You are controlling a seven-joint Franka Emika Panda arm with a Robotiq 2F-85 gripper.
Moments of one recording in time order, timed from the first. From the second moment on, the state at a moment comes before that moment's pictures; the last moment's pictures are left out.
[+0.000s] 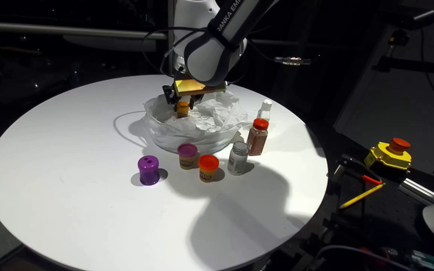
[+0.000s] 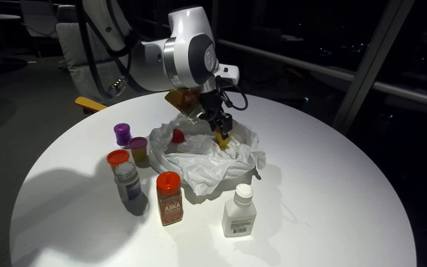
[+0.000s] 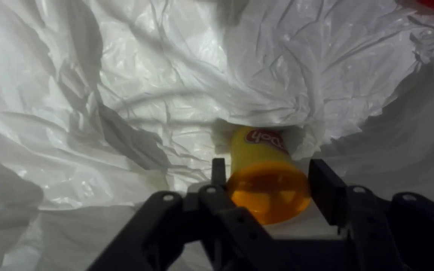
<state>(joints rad) 0.23 0.84 -0.24 -1.69 -0.19 2.80 0.73</state>
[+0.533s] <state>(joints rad) 0.32 0.85 -0.35 -1.70 -0.19 2.80 0.76</state>
